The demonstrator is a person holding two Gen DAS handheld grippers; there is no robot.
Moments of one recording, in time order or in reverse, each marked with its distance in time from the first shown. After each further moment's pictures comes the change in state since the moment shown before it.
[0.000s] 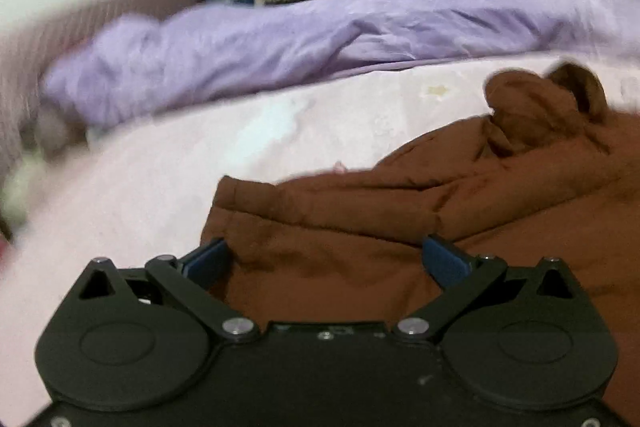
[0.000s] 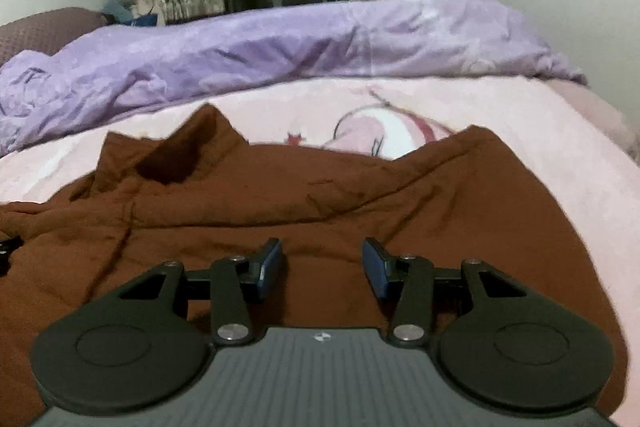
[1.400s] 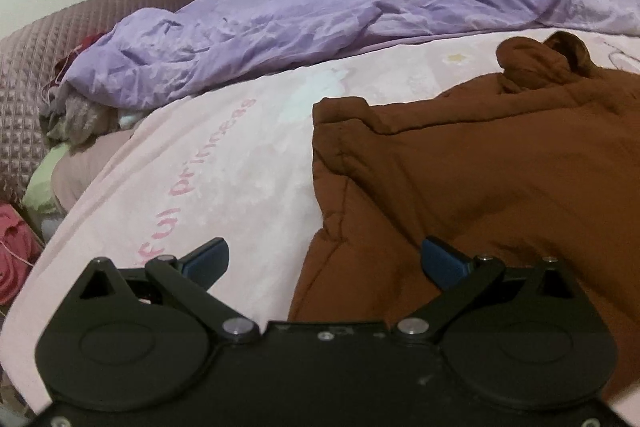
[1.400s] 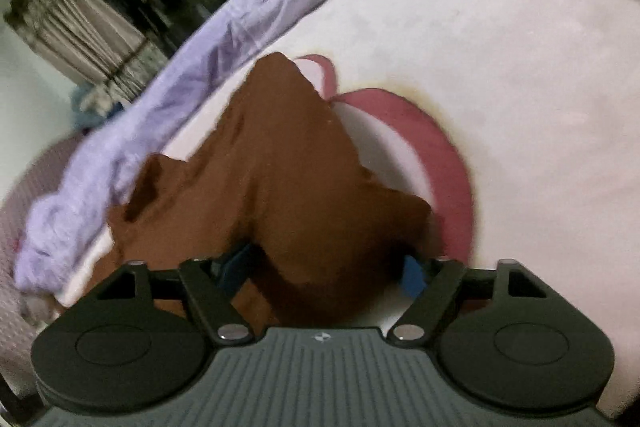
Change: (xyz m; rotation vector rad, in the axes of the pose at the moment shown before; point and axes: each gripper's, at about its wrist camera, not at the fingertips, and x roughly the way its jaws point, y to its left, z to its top) left arm -0.079 0.058 -0.038 0.107 0.046 0.037; right arm -0.049 -0.155 -0.054 0.606 0.099 0.240
